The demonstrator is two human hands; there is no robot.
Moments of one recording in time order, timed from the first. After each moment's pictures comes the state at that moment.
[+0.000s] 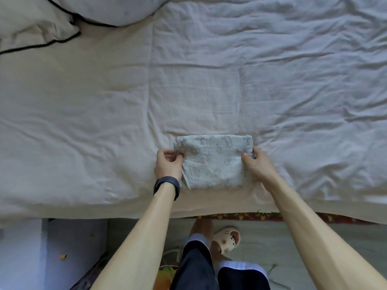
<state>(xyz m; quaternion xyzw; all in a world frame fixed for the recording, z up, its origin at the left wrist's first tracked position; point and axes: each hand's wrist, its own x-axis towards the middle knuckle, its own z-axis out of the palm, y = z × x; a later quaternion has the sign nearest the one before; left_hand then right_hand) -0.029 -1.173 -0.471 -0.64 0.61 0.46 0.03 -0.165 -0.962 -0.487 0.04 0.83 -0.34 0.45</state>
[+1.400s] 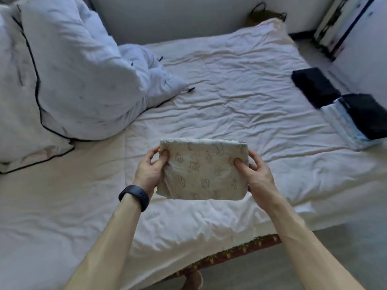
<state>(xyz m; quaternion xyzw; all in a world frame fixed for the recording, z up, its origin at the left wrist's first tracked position) -0.123 -1.146 -0.219 -0.34 0.60 0.72 -0.03 -0.183 -0.882 -0.215 0.10 0.69 -0.68 0.21</state>
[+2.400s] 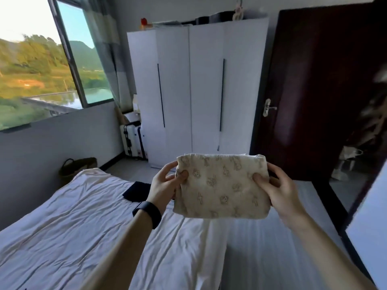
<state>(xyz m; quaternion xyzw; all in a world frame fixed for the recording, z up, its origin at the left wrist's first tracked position) -0.250 -0.777 0.139 0.25 0.61 0.72 0.22 -0.041 -0.574 0.130 0.23 0.68 -0.58 -0.39</state>
